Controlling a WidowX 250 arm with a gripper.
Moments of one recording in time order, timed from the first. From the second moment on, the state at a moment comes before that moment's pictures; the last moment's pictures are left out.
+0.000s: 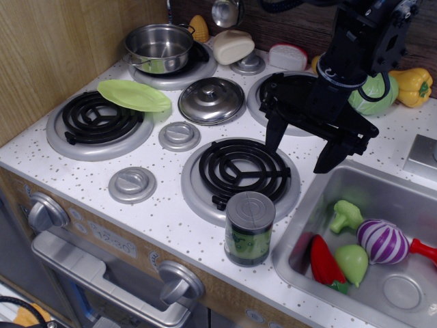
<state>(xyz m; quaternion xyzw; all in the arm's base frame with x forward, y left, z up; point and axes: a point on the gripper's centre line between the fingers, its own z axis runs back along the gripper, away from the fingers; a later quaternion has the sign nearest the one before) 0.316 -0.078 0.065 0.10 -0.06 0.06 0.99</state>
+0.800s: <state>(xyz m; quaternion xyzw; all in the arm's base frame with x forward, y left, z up) 0.336 0.022 0.070 0.13 -0.03 0.02 0.99</state>
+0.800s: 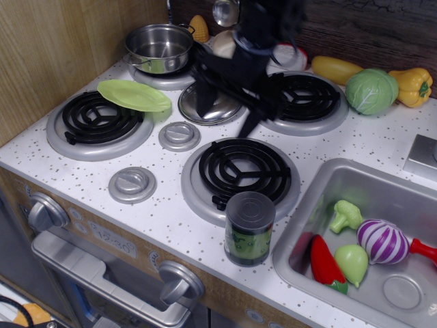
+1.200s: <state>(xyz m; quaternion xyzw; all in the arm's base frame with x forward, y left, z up) 0.375 0.083 0.069 0.12 -0.10 0.01 0.99</state>
